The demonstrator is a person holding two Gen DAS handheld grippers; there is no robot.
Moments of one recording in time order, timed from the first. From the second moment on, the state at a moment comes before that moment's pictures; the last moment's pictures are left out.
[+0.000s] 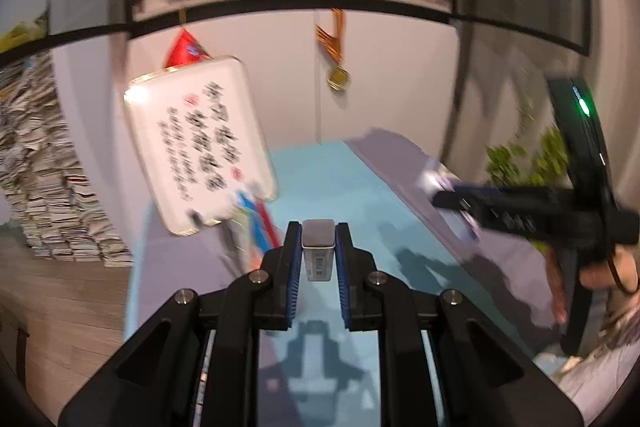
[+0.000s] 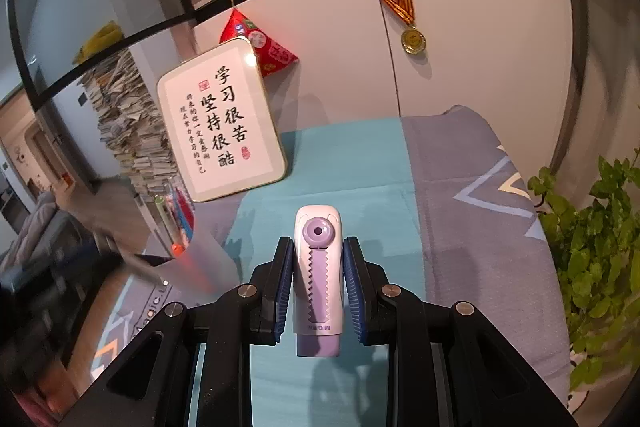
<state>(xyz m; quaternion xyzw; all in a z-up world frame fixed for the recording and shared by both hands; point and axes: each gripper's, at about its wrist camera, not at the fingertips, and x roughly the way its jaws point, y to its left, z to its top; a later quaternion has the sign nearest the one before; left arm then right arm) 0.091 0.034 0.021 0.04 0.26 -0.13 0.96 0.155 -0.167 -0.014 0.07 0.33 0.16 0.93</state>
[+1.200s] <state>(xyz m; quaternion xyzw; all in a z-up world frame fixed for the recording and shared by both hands) 0.160 0.055 -0.012 -0.02 0.35 -0.14 0.92 0.155 -0.172 -0.020 0.08 0.34 0.16 0.92</state>
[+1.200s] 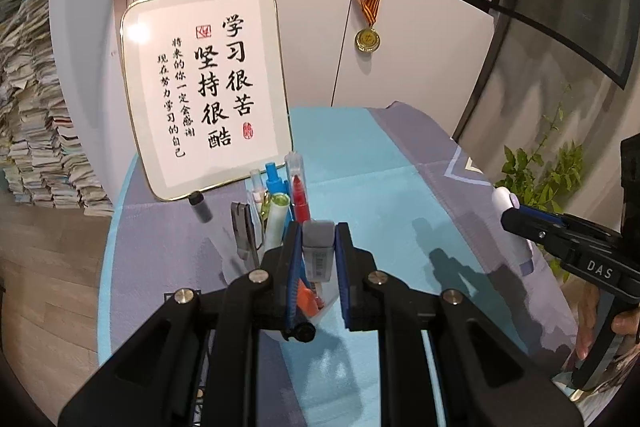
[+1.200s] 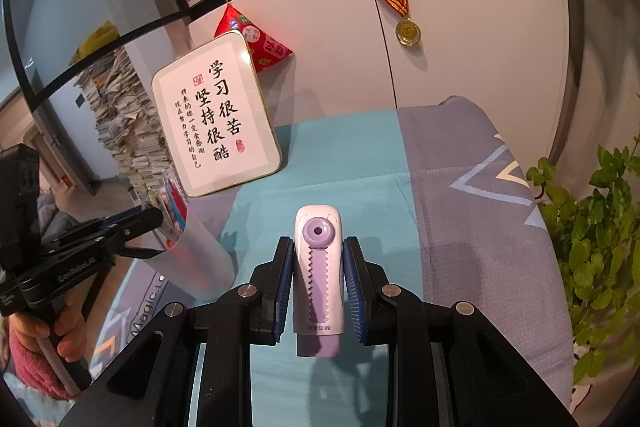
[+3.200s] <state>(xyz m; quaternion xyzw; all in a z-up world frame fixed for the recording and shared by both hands) 0.101 0.146 -0.042 -0.06 0.31 -0.07 0.95 0.192 -0.011 -0.011 0.03 0.31 0.27 0.91</state>
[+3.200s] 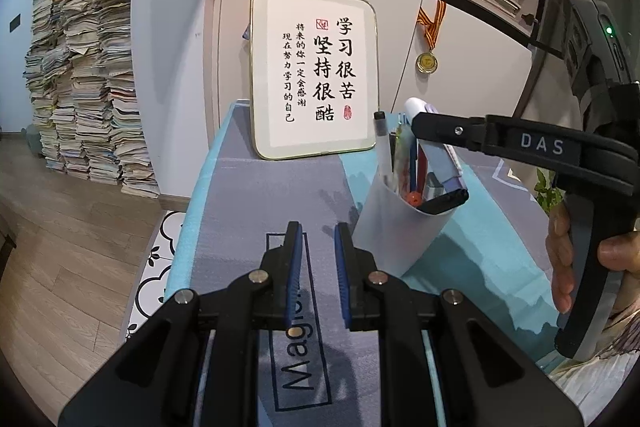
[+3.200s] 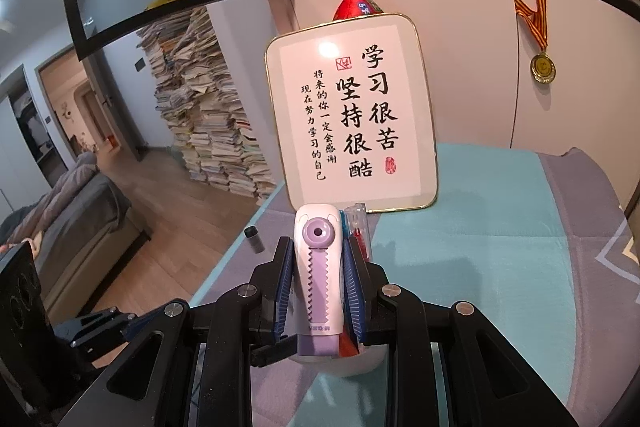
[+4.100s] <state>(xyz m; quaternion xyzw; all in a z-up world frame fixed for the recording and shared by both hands) 0.103 0.136 -0.044 -0.05 0.32 -0.08 0.94 0.181 -0.023 -0.021 0.00 0.34 0.26 0.91</state>
